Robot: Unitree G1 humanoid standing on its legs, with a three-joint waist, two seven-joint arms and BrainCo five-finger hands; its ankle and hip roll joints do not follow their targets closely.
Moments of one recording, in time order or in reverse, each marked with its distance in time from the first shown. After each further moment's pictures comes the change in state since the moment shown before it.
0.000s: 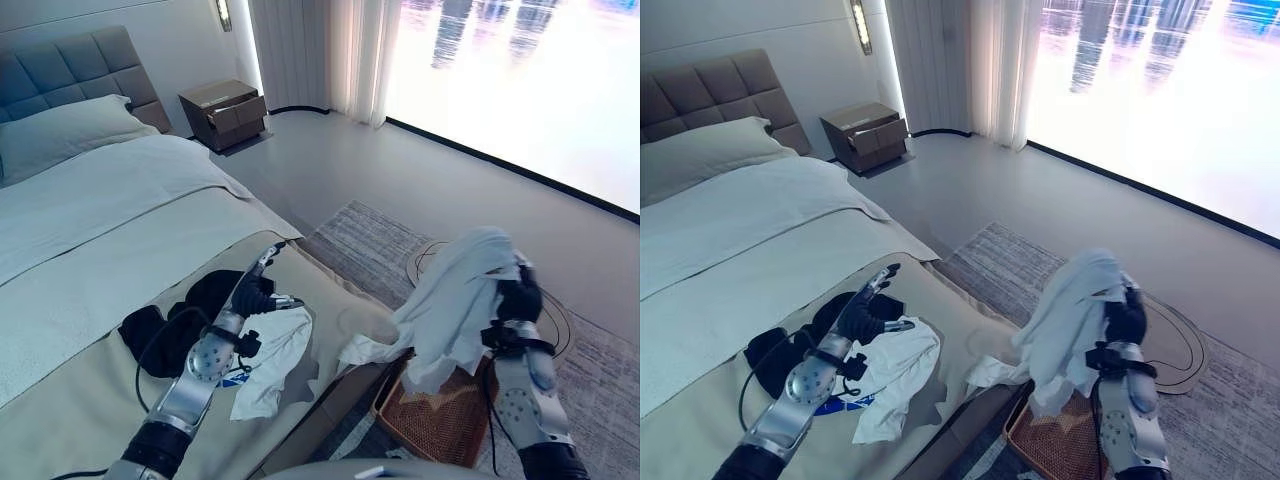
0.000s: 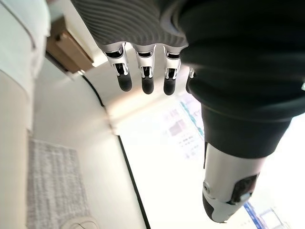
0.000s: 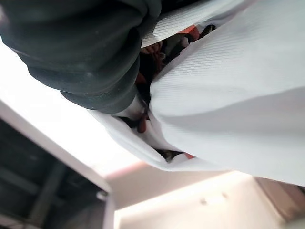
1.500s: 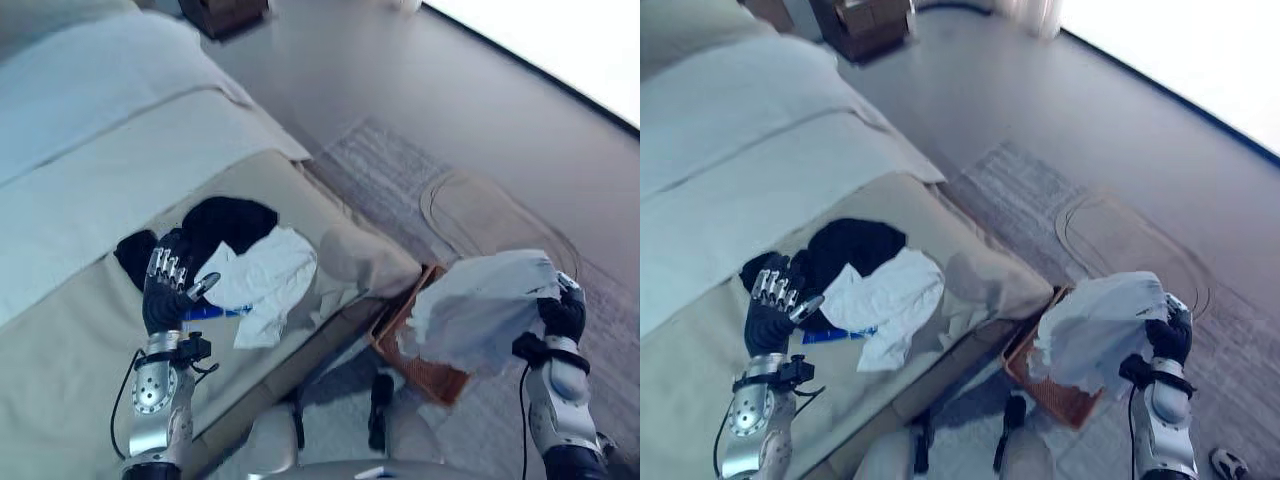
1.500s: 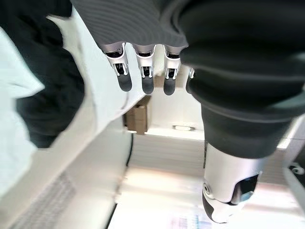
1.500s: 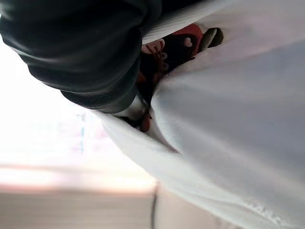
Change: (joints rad) left arm 0.102 -0.171 0.319 -0.102 -0.506 -0.128 -0.003; right arm -0.069 -0.044 -0.074 0.272 -0.351 0.016 -0.198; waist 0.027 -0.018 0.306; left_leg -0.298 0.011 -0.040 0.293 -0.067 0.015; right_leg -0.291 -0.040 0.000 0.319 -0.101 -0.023
